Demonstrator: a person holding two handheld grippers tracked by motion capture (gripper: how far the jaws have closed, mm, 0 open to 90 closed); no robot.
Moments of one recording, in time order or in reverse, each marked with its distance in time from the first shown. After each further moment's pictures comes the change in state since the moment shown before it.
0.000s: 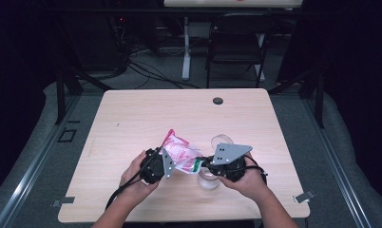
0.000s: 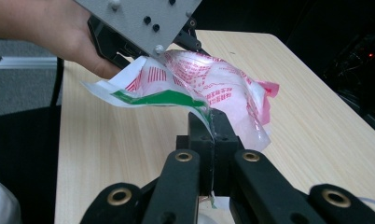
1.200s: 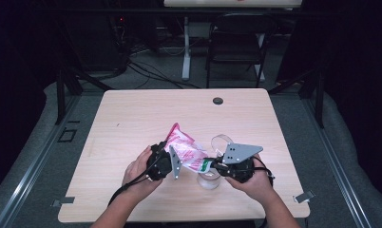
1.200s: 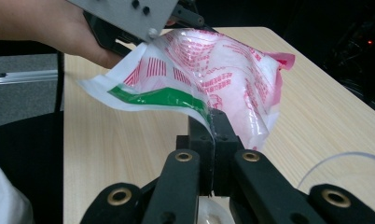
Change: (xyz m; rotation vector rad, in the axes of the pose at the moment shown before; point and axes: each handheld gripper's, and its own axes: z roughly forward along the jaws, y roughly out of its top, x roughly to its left) left arm -0.003 0.020 -0.001 0.000 0.091 0.132; right arm -0.005 -0.018 -0.012 -0.011 -0.016 0.066
